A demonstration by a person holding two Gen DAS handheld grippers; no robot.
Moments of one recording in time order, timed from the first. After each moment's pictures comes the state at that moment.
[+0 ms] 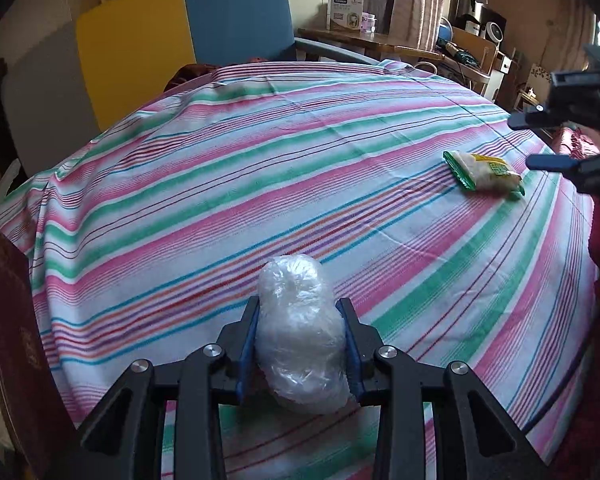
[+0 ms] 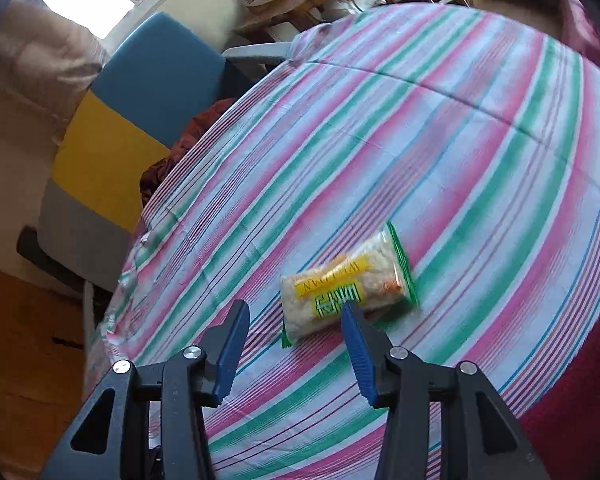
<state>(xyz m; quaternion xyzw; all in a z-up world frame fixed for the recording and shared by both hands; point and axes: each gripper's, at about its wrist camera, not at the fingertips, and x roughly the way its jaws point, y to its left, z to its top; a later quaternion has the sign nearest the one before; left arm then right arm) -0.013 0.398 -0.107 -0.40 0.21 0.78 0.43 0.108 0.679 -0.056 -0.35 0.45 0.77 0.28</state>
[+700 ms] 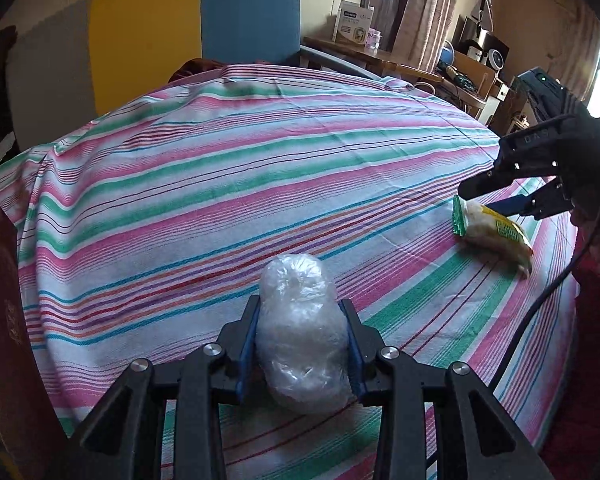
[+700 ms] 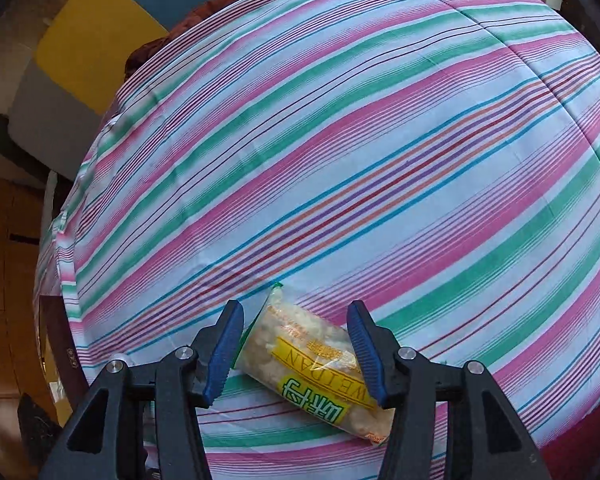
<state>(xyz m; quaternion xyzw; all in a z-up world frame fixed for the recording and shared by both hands) -0.023 0.387 -0.109 -0.42 0.15 0.78 0.44 0.059 0.665 -0.107 -0.52 0.39 0.73 0.20</state>
